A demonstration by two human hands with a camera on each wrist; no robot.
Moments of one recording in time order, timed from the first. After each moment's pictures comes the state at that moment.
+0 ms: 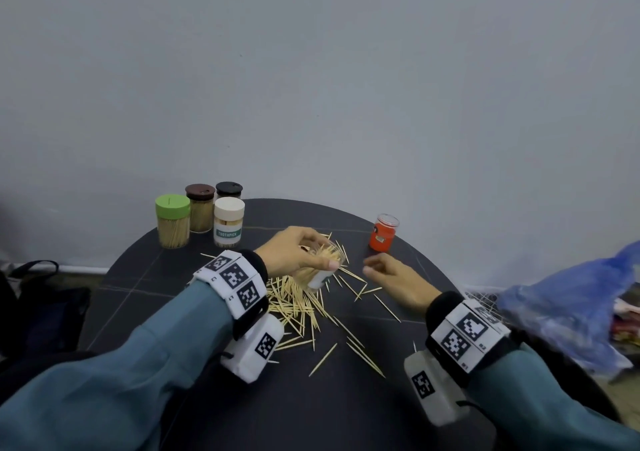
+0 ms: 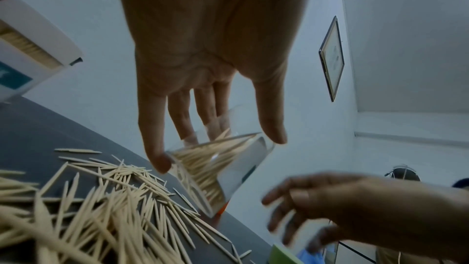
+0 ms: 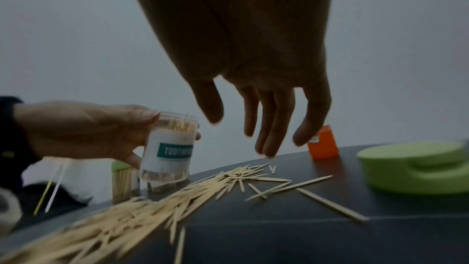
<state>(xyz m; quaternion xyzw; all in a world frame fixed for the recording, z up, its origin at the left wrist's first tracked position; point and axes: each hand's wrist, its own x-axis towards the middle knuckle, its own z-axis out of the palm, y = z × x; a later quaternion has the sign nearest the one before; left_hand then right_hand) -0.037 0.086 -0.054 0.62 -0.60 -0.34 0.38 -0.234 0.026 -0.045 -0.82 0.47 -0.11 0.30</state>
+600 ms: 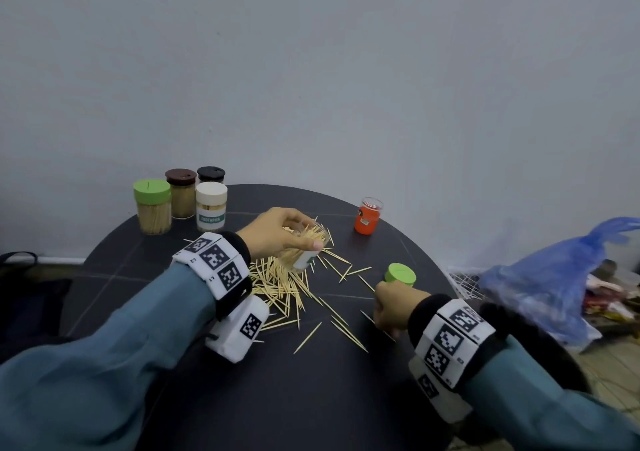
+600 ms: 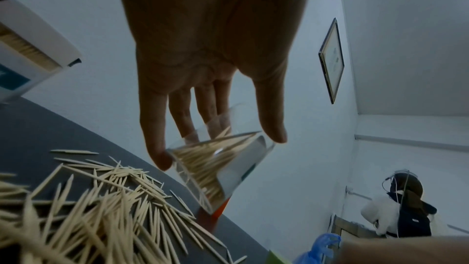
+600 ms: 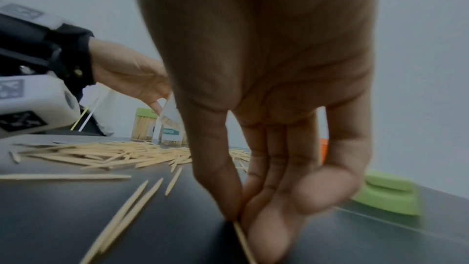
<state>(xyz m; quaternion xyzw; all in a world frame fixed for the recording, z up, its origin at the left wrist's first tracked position) -0.039 0.088 -0.050 0.62 -0.59 -0.33 0.39 -0.256 0.052 -0.057 -0.83 0.52 0.18 0.09</state>
